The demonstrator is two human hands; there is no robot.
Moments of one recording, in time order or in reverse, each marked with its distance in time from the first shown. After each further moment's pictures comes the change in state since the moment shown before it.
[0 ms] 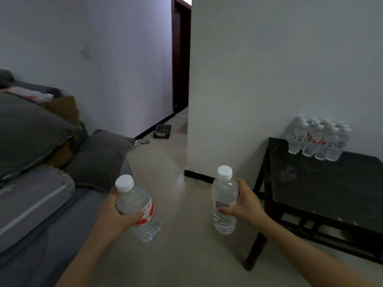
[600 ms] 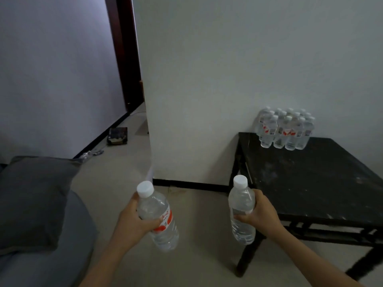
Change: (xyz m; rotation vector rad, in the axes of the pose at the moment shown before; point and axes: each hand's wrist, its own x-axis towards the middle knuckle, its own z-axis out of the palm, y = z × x) left_hand 0.219 -0.031 0.114 -0.007 -0.380 0.089; right_hand 0.119 0.089 -0.006 -0.092 0.248 0.347
